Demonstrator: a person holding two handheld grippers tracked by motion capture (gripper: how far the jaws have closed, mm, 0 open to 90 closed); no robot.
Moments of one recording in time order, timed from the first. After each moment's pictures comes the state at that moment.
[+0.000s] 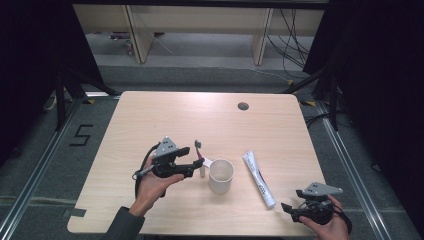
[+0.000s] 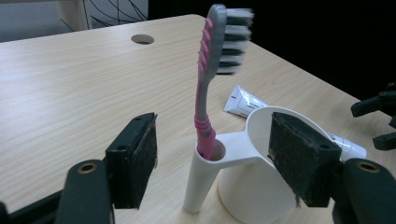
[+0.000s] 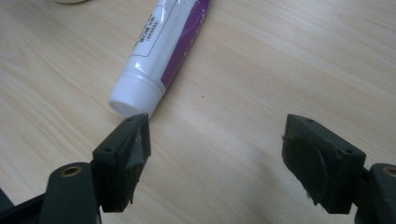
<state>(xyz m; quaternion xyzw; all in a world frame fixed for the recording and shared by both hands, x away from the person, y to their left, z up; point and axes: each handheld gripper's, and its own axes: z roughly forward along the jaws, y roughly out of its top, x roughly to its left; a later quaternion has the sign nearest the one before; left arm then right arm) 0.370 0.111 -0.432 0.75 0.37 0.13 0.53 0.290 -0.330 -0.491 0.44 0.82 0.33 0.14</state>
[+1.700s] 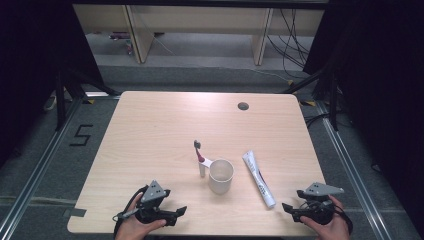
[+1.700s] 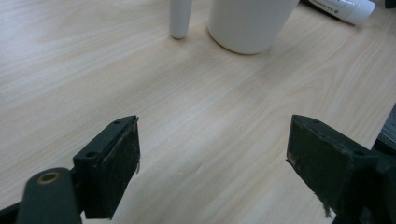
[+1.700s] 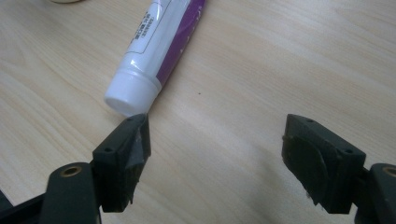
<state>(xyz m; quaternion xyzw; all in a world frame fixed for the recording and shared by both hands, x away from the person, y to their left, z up) 0.287 0.148 -0.502 0.81 0.38 0.10 0.43 0.292 -0.334 -0.493 0.44 0.82 0.34 0.14</state>
